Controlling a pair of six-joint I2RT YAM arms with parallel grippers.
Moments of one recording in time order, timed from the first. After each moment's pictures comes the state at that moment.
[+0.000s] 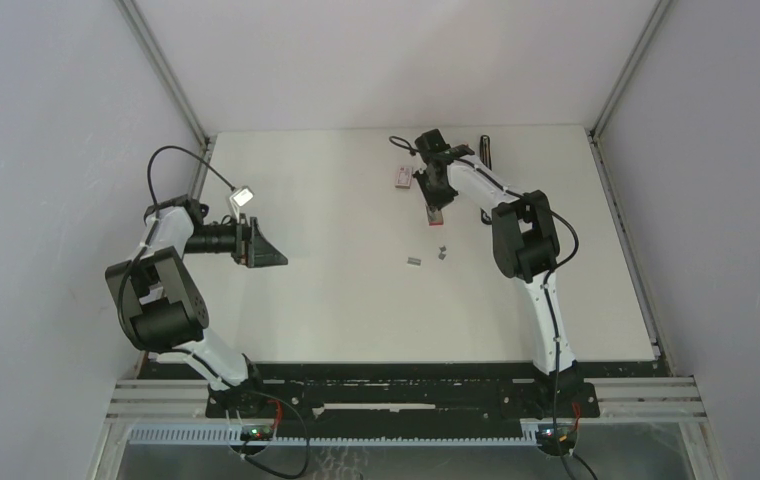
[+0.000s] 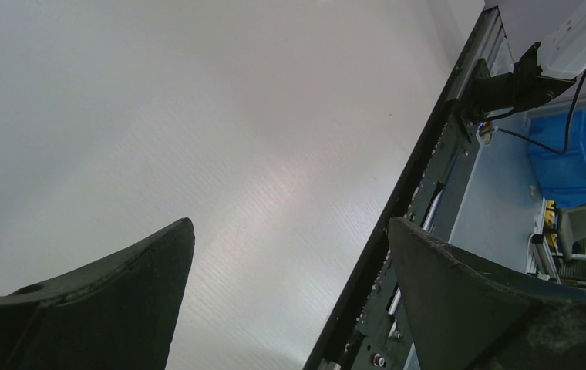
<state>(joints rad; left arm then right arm) 0.36 1.66 1.16 -1.17 1.11 0.85 0.43 2.35 2.01 -0.82 0.07 0.01</state>
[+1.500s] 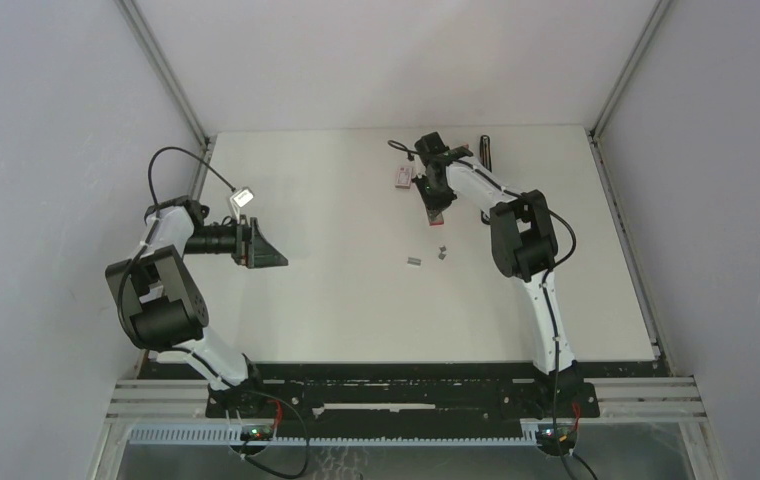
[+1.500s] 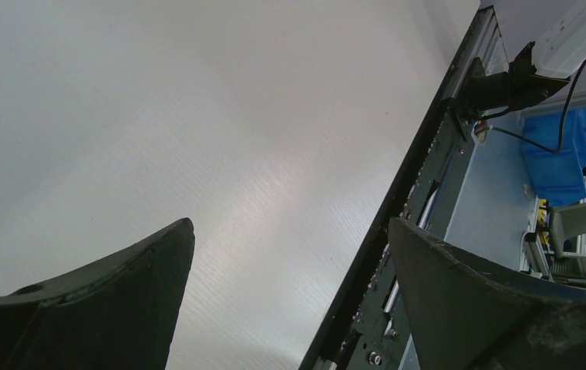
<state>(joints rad) 0.36 1.66 1.16 -1.19 1.11 0.86 0.43 2.37 2.01 -0.84 0.03 -0.01</state>
